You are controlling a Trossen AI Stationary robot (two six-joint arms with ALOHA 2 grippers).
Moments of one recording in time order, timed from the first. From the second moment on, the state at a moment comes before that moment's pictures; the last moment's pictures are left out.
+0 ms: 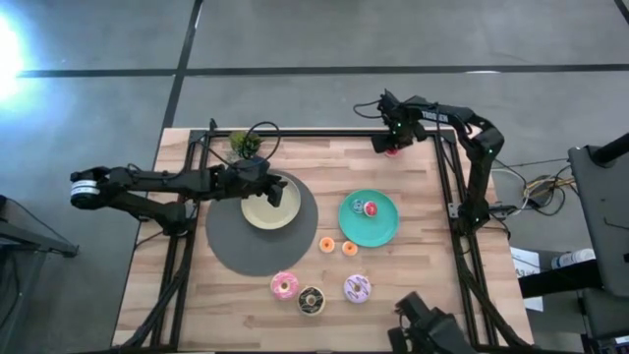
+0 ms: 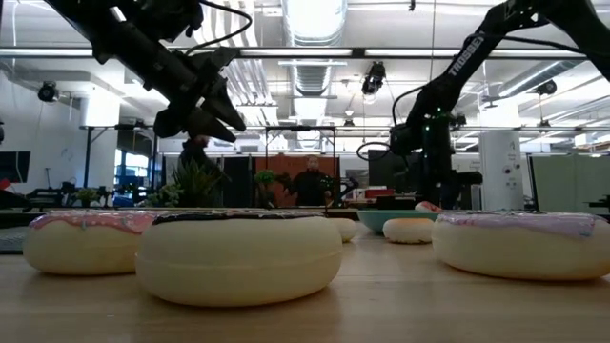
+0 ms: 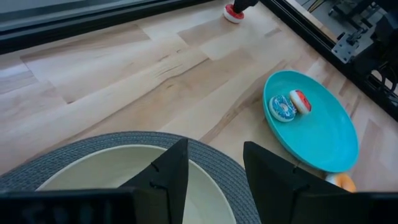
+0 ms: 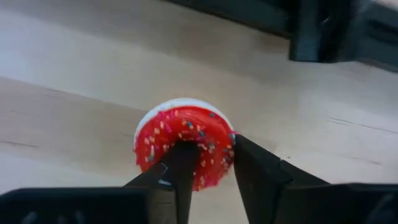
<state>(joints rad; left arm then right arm) 0.20 1.13 0.64 -0.06 -0.24 -0.61 -0.97 1.98 1.31 -0.87 0.03 0.36</state>
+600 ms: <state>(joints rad) 0.20 1.13 0.64 -0.08 -0.26 -0.60 -0.82 1.67 1.31 -1.10 0.00 0.31</state>
